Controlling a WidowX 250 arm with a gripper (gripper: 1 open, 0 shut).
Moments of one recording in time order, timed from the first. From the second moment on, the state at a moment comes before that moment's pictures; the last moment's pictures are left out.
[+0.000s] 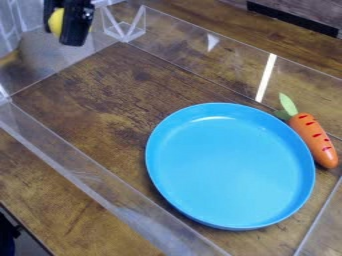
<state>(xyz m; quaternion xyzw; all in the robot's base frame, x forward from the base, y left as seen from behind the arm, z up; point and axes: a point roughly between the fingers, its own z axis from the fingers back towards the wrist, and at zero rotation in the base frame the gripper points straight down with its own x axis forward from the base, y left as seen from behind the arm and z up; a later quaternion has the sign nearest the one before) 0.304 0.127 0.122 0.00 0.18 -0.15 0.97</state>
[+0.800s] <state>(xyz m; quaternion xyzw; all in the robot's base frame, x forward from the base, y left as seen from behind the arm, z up) 0.293 -0.009 0.129 0.00 0.18 -0.27 0.95</state>
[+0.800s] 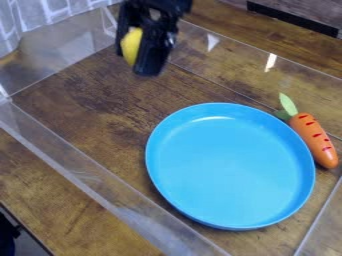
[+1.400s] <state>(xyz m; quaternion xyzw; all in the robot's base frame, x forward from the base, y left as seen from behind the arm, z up) 0.248 -0.077 0.136 0.02 0.19 -0.30 0.94</state>
